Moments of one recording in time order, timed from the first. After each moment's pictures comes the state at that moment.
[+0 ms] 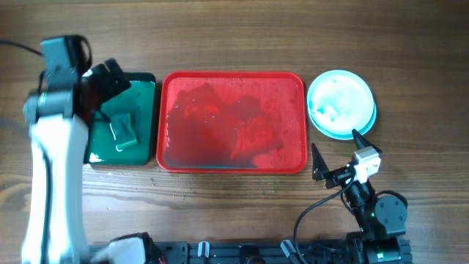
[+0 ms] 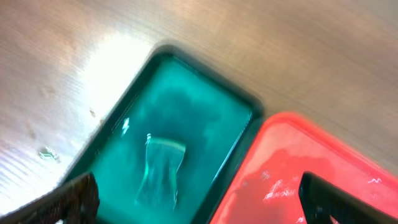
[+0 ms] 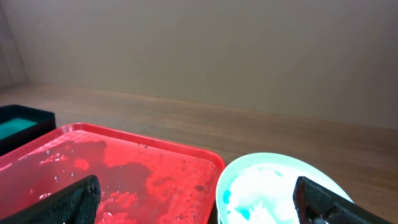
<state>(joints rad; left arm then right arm) 0.15 1.37 1.31 -0.81 -0.09 -0.35 0.11 0.03 0.01 0.02 -0.21 -0.01</state>
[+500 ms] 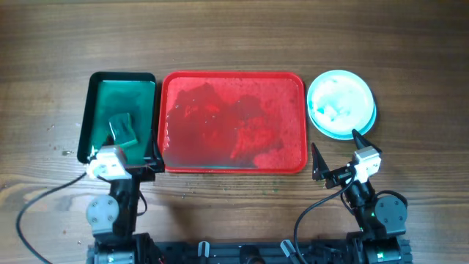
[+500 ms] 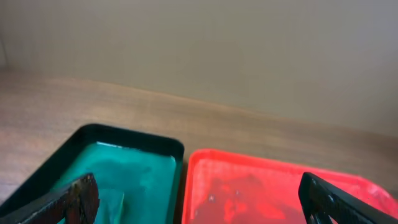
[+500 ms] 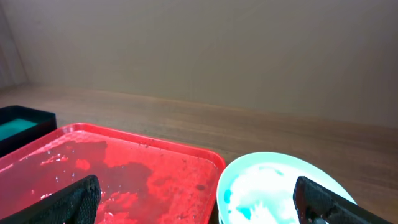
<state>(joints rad) 0.11 0.12 0.09 -0.02 0.10 -0.20 0.11 0.03 0.01 0.01 -0.21 0.00</state>
